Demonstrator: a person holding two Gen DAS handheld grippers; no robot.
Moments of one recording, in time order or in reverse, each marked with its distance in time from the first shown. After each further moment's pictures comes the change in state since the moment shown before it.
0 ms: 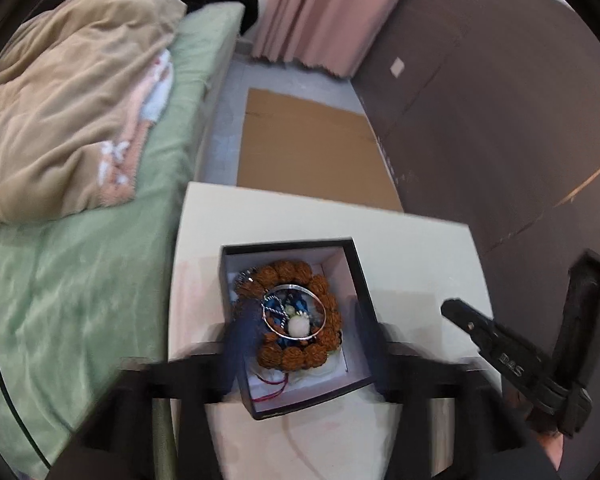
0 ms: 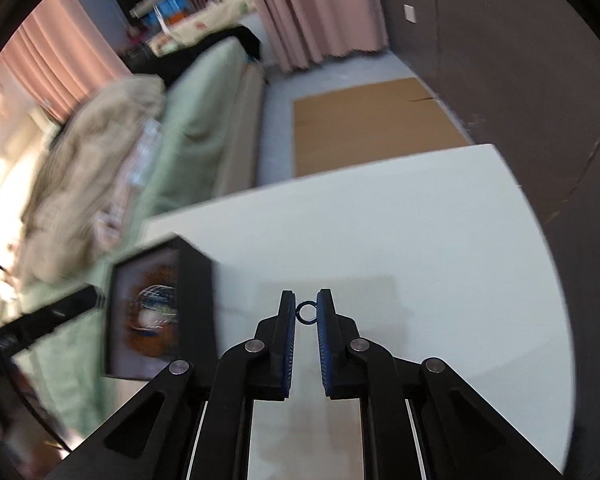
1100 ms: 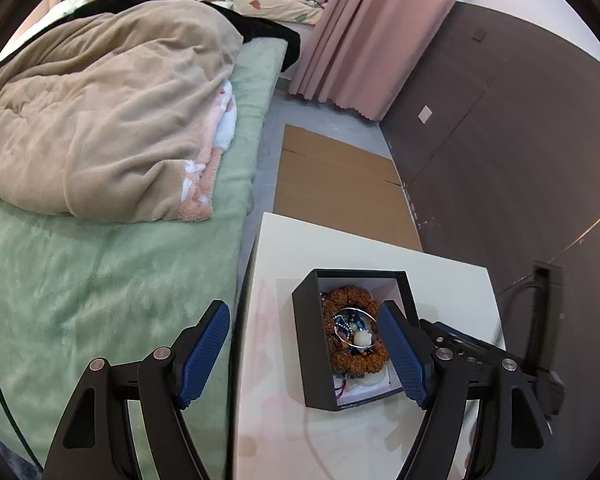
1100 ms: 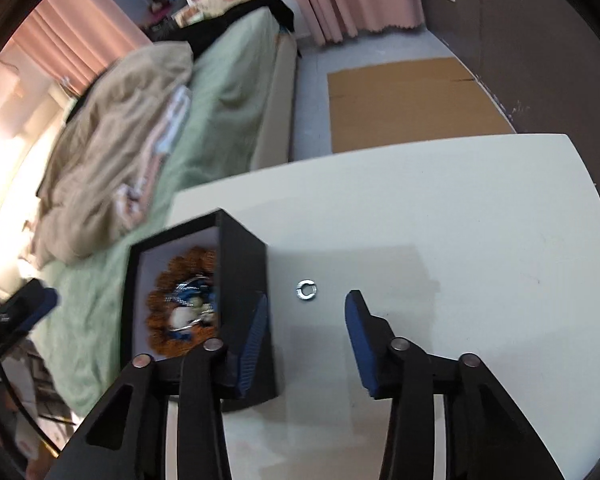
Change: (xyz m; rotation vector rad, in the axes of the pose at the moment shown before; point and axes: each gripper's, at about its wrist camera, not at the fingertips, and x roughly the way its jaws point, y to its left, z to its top) left arm -0.038 0.049 -0.007 -0.076 -0.126 0.059; right arm 0.066 0.041 0.004 -0.063 0.126 0.033
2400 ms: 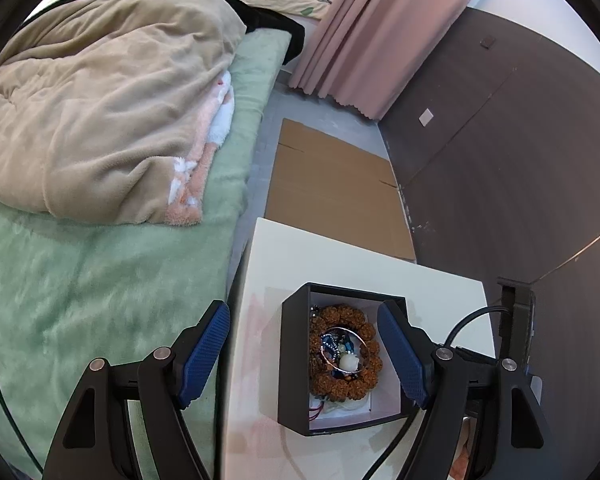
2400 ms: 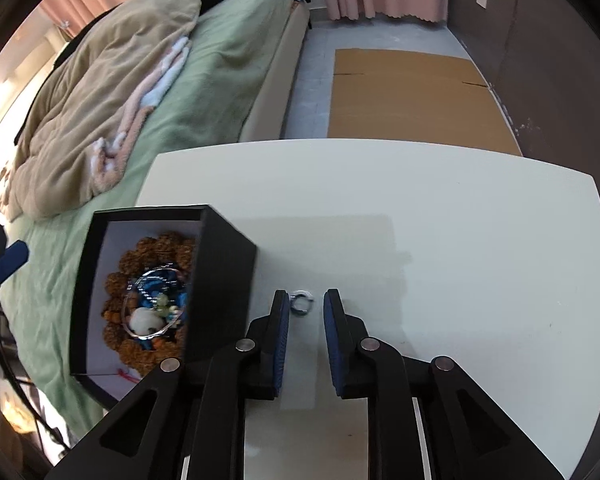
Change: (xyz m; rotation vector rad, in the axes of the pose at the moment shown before) left arm 0.018 0.005 0.018 -0.047 0.025 -0.039; right arm 0.024 0.013 0.009 -0.131 0.101 -0.093
